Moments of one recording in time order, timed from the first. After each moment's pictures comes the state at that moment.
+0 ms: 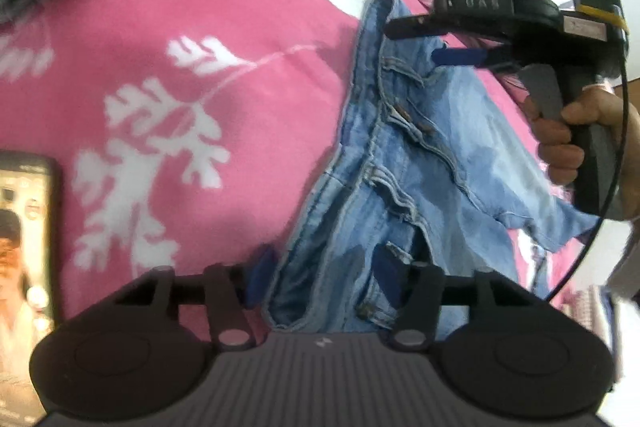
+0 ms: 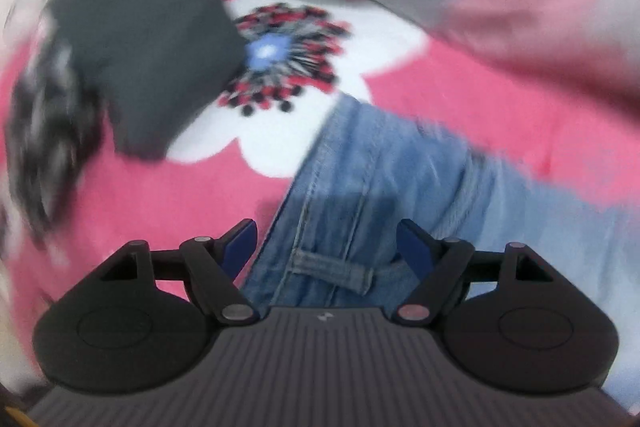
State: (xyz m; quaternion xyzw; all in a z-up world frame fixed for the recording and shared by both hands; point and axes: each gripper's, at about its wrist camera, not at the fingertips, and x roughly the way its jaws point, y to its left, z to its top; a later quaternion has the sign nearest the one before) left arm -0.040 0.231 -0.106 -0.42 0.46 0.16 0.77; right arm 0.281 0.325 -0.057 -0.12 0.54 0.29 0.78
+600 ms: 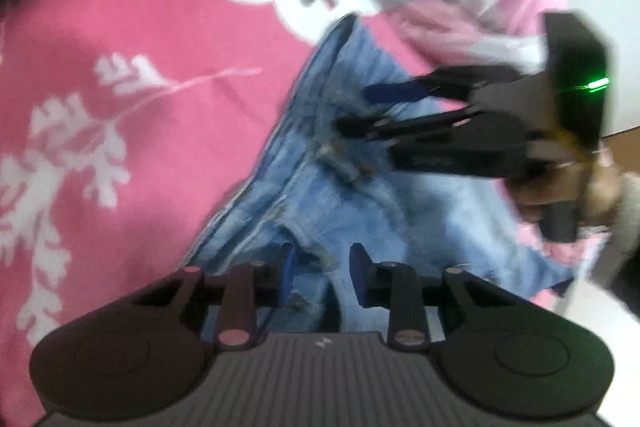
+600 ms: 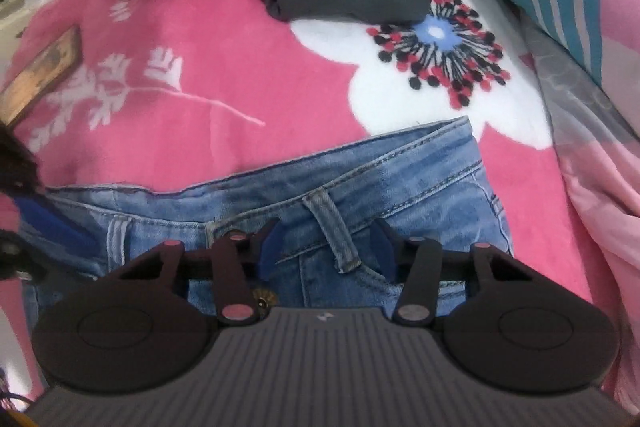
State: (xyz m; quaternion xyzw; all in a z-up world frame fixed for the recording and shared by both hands) left arm 0.007 0.215 -0.100 -0.48 0.42 0.18 0.75; right arm 0.262 0.338 -0.064 -0.38 0.43 0.52 0.63
